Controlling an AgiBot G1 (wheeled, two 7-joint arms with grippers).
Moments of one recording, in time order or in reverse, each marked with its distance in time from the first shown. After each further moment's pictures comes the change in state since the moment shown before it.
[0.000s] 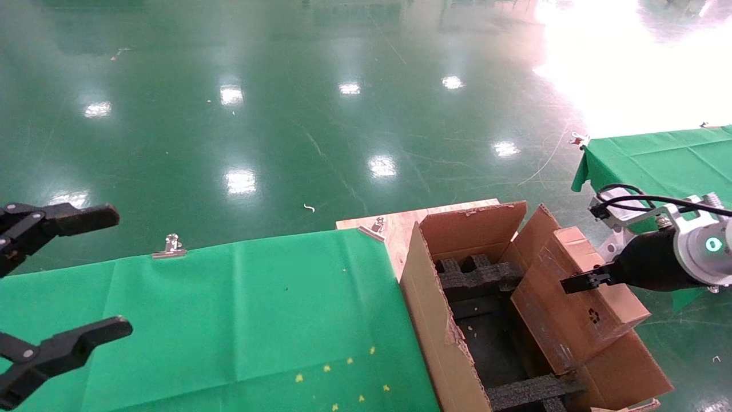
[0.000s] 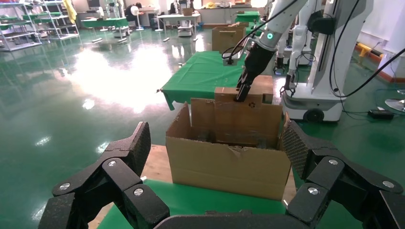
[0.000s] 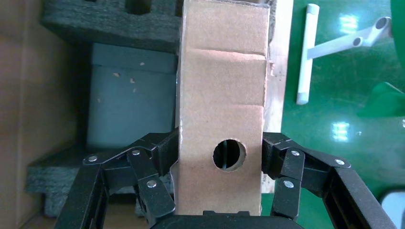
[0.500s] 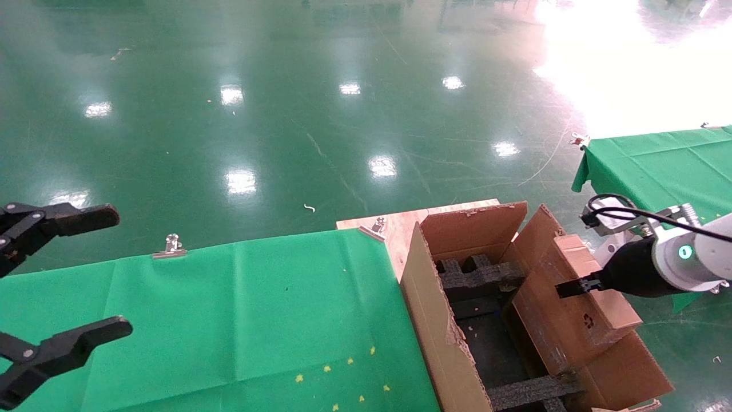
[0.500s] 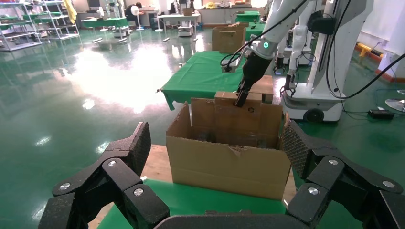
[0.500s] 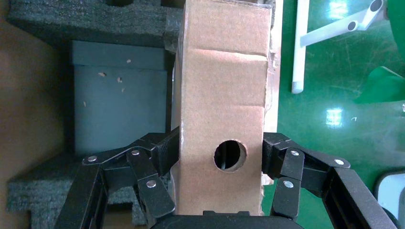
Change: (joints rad) left arm 0.000 0.000 0.000 0.000 0.000 0.000 0.000; right arm -0.074 -0.051 -0.036 -0.003 -0.088 0.056 0.157
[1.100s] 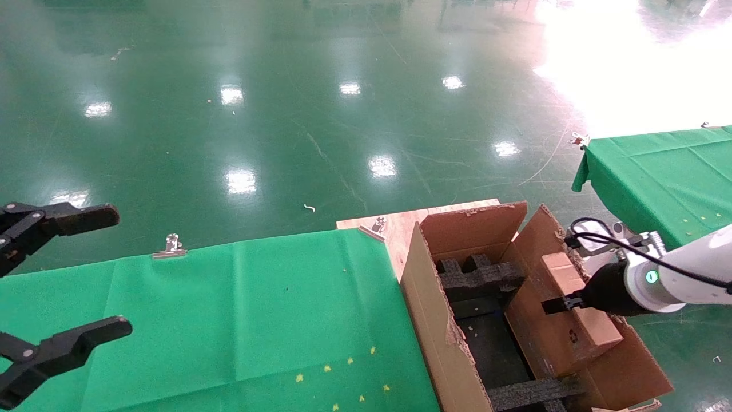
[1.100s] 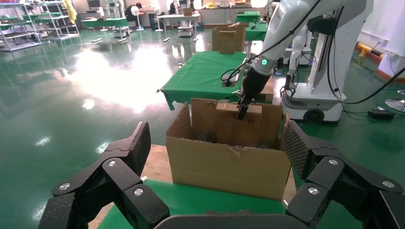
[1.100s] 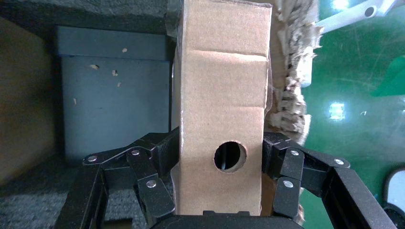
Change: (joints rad) left arm 0.000 0.000 0.000 0.000 0.000 0.000 0.000; right arm -0.152 -0.063 -0.040 -0.067 -0.025 0.143 0.098
